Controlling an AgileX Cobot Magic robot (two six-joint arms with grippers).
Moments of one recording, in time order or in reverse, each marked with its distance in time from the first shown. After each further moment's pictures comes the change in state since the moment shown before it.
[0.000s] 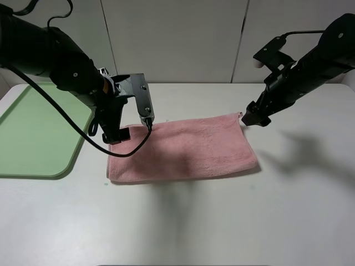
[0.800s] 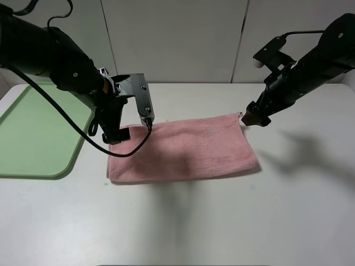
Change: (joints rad) left arm 0.000 0.000 0.000 0.000 0.000 0.000; right arm 0.000 0.000 0.000 0.000 0.000 0.000
